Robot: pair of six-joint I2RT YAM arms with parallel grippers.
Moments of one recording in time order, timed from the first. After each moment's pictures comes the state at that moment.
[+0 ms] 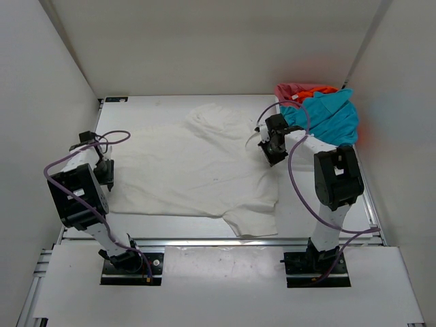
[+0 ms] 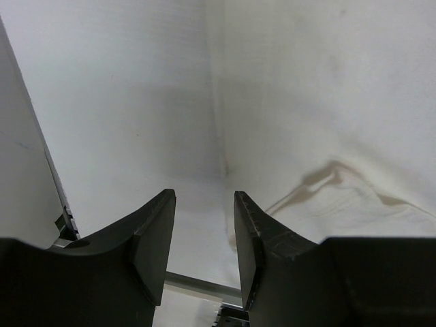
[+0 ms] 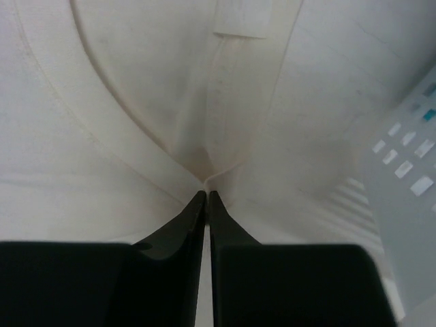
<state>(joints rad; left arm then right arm) 0.38 1.70 1.11 -0.76 -0.15 0.28 0.34 1.90 1.30 -0.58 -0.02 -0.19</state>
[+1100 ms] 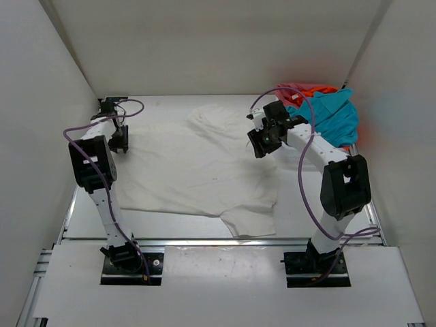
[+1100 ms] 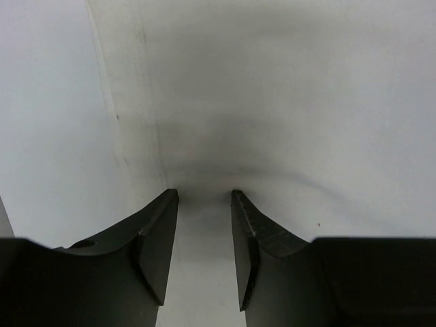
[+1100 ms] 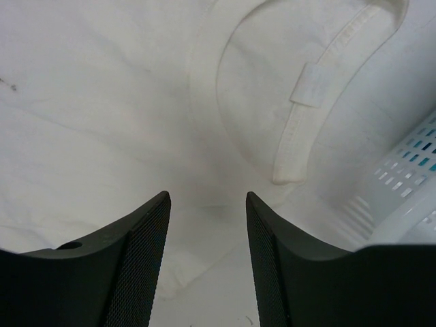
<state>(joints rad) 0.20 2.14 1.60 -0.61 -0.13 0.16 0.40 1.77 1.41 -0.69 -0.17 -0.22</state>
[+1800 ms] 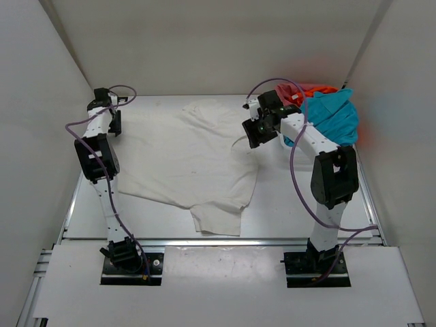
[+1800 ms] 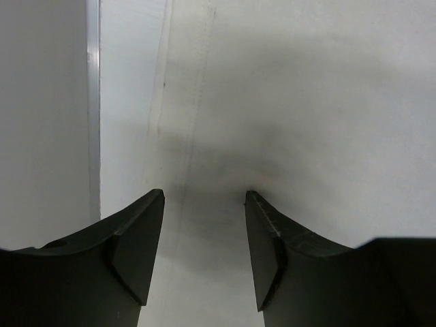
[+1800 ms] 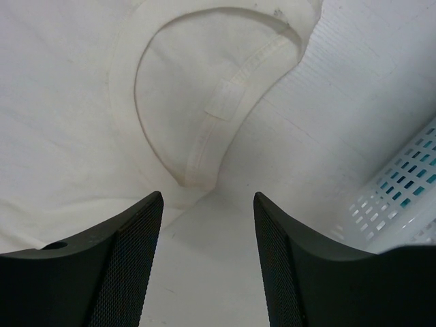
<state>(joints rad) 0.25 2.52 2.23 -0.74 -0.23 0.20 0.40 1.93 1.65 -0.77 -0.15 -0.18</state>
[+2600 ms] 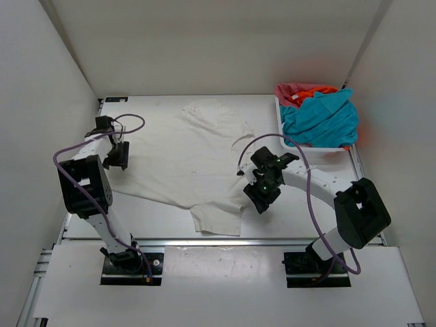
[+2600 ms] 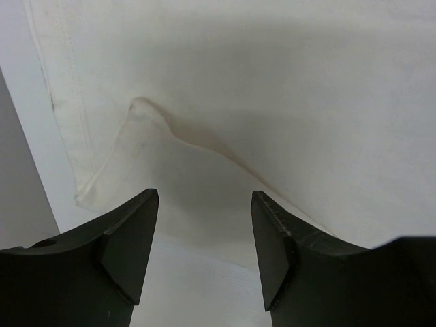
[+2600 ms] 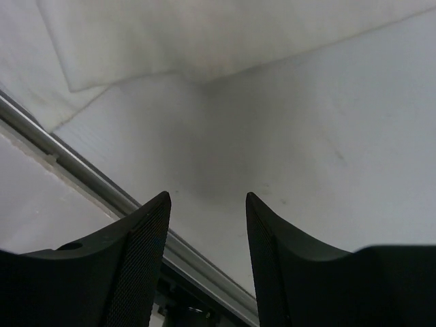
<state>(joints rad) 0.22 1.80 1.25 -0.62 -0.14 0.25 0.64 1.51 0.98 -0.86 -0.24 -0.24</state>
